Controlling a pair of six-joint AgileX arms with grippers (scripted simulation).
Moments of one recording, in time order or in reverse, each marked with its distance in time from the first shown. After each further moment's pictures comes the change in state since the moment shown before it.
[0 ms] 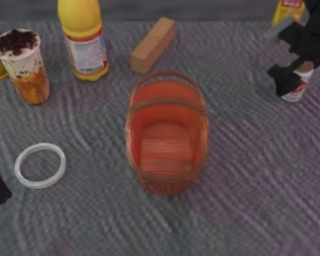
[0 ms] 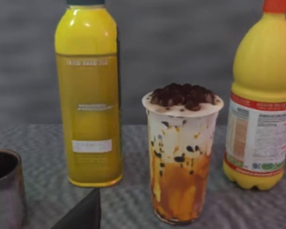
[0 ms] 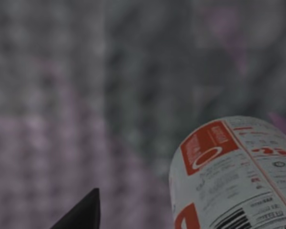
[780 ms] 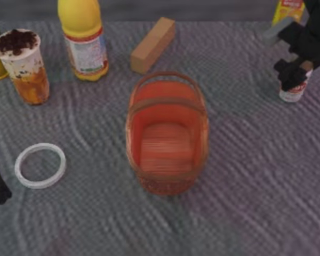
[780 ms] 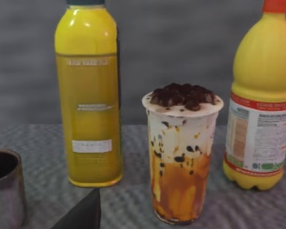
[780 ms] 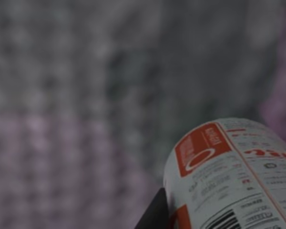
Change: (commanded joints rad) left arm 0.000 0.000 0.000 0.000 0.000 0.000; right arm 0.000 0.000 0.000 0.000 0.000 0.000
